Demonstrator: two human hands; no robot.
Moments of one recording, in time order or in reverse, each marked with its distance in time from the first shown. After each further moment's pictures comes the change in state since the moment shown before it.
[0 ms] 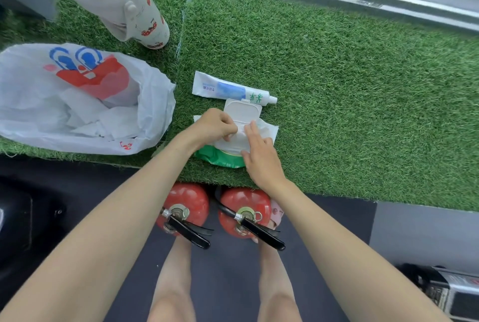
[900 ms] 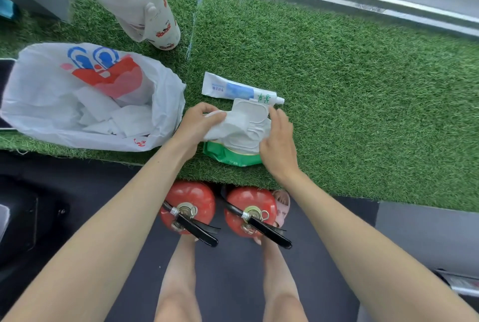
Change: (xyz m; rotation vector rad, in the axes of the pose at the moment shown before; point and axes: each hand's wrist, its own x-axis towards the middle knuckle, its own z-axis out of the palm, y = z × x) left_hand -0.025 -0.024 -0.021 -0.519 0.285 -0.041; right_hand 0.011 -0.007 -0.019 0.113 0.306 0.069
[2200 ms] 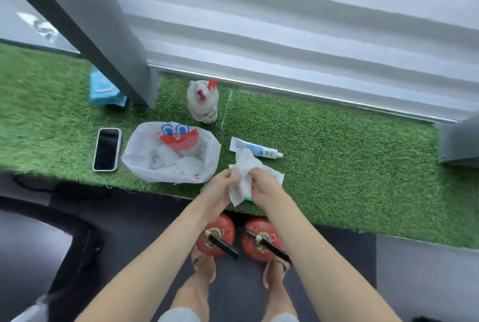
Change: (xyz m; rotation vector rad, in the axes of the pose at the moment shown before) left_hand -0.170 0.051 -0.037 -0.385 -0.348 -0.028; right_hand -0.070 -0.171 -0.084 1.247 -0.273 0.742
